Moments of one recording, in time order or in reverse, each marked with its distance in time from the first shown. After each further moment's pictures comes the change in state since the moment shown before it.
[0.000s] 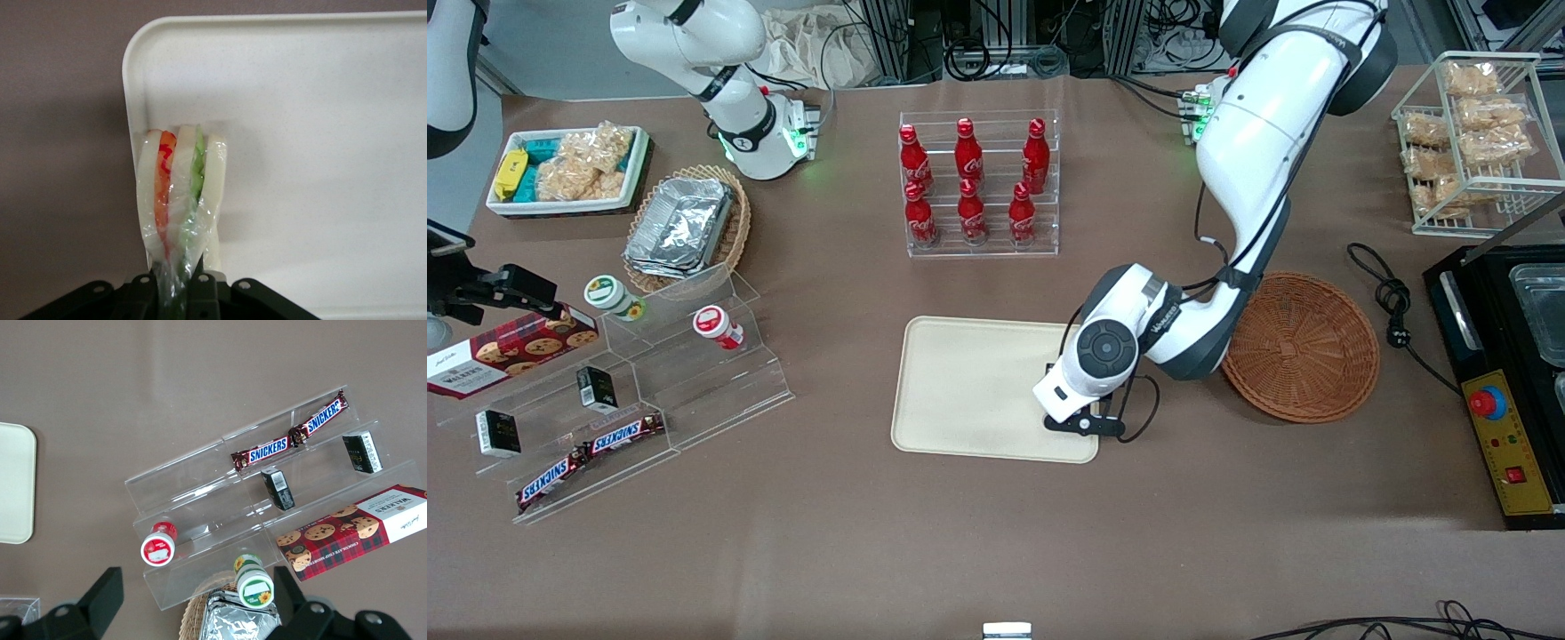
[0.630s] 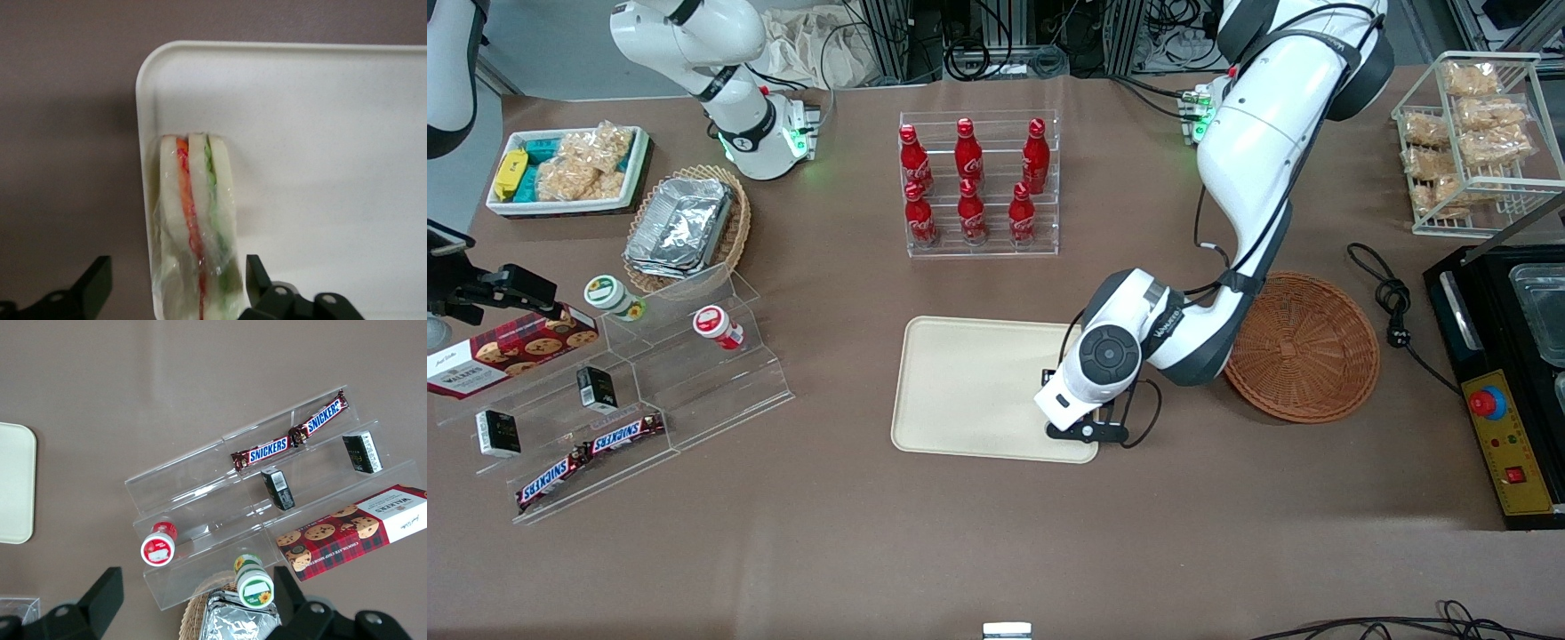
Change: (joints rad) arm 0.000 0.003 0.001 0.071 0.000 -0.077 -0.035
